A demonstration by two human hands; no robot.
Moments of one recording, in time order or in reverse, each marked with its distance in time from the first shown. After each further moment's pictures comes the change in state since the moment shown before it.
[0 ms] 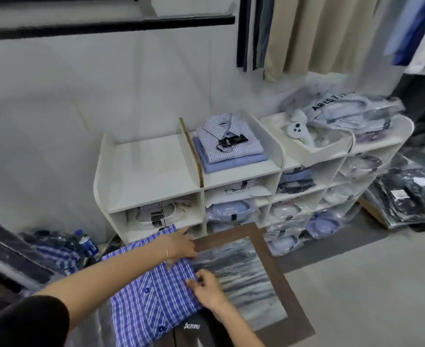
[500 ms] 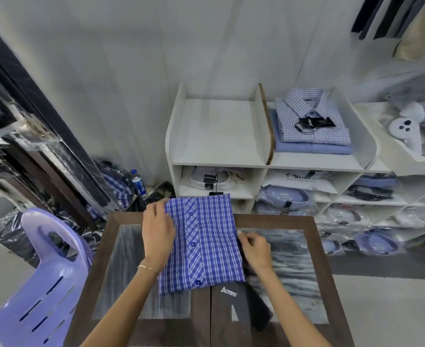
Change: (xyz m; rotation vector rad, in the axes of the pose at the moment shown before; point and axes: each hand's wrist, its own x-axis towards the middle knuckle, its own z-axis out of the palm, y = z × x) left_hand -0.076 0.061 0.146 -1.180 1.174 -1.346; right_hand 0.023 -0.021 -0.016 -0.222 0.159 -0.080
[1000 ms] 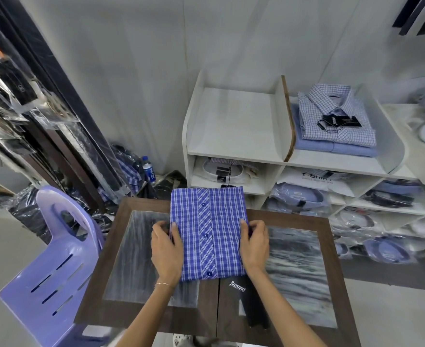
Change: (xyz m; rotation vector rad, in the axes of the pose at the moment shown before) left_hand -0.061 -0.023 0.019 -0.233 0.067 -0.434; right_hand -0.004 -0.008 0.043 -0.114 0.299 -0.136
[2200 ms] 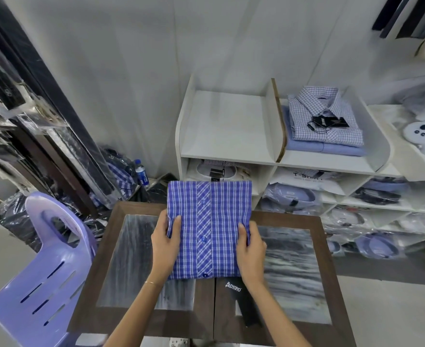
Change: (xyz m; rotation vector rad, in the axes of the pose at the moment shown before) left_hand 0.011 0.026 -0.015 -0.461 -0.279 0.217; right_hand -0.023 -0.005 -0.017 0.315 -0.043 -0.212
